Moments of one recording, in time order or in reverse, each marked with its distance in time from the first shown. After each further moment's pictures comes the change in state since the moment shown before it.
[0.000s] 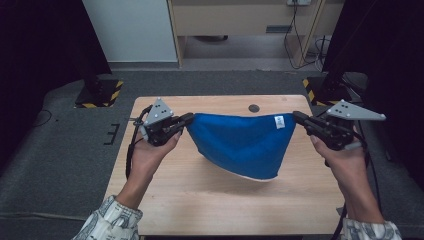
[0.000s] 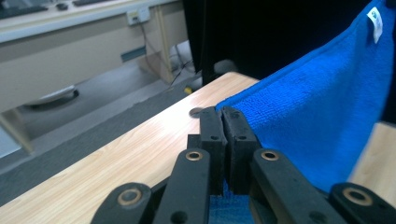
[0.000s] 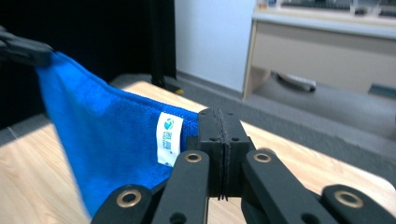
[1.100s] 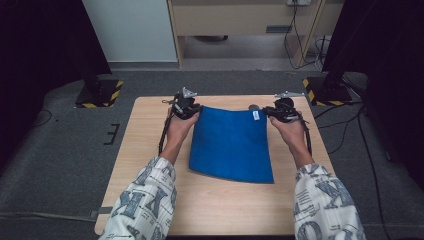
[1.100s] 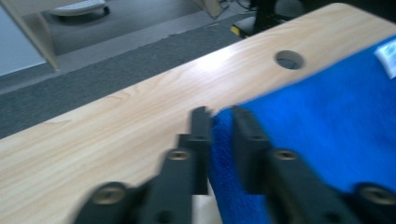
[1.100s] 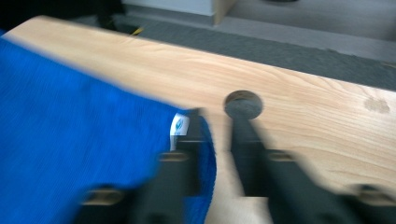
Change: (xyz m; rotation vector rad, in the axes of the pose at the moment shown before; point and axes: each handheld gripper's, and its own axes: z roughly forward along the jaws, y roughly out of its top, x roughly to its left) left arm 0.093 -0.072 0.185 0.253 0.174 -0.155; right arm -0.087 -0.090 0.215 0.289 -0.130 0.170
